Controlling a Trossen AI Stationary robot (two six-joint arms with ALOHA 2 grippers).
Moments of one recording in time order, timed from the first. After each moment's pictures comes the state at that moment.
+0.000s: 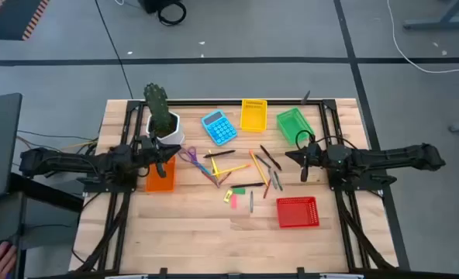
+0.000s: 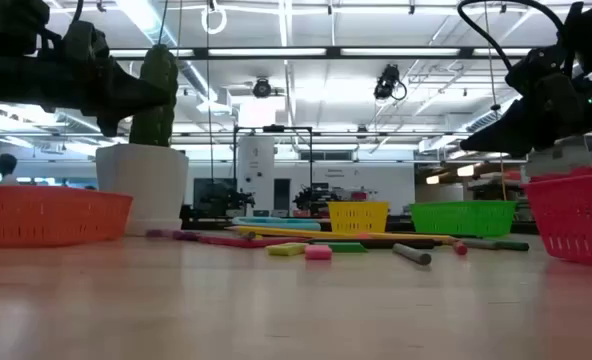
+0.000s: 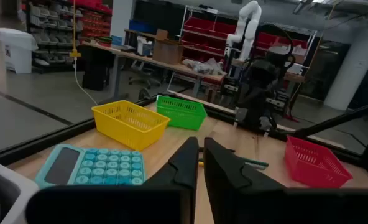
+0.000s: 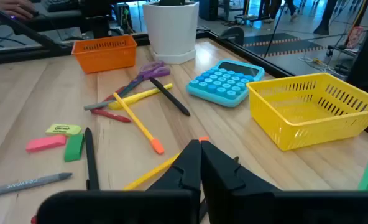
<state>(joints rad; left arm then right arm) 0.04 0.43 0.01 0.48 -0.34 -0.22 -0.02 0.30 0.02 0.04 0.31 0.11</state>
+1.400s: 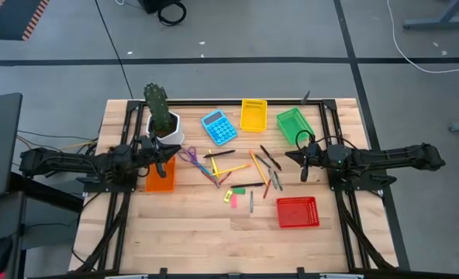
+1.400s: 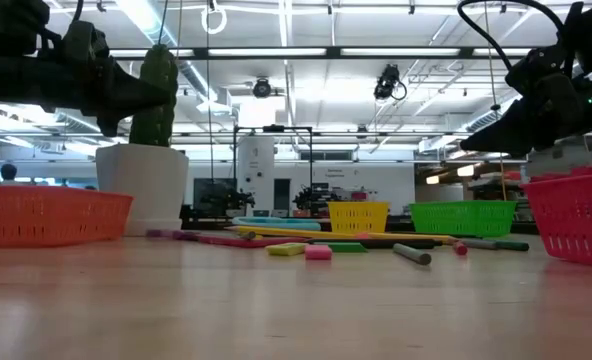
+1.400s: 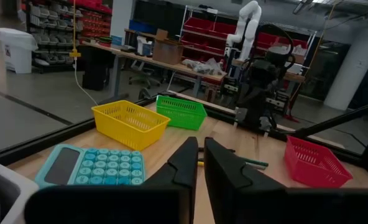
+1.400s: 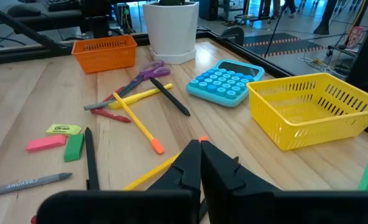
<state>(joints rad) 0.04 0.43 0.01 0.48 -0.34 -0.22 -0.02 0.30 0.02 0.04 0.31 0.11</state>
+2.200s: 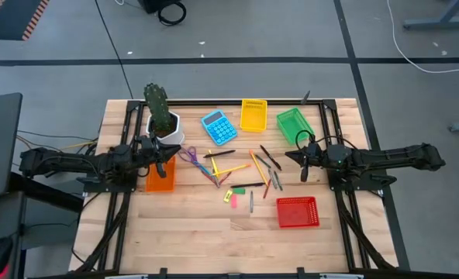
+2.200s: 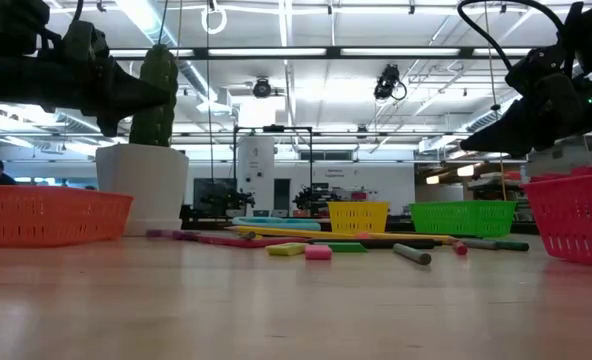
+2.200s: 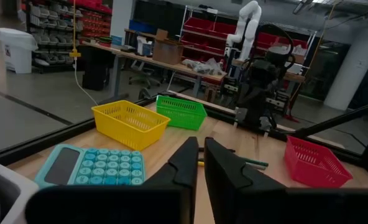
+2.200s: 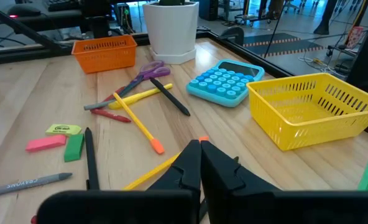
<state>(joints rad) 0.04 0.43 0.01 0.48 -0.34 -0.22 -0.02 0.30 0.02 0.04 0.31 0.11</state>
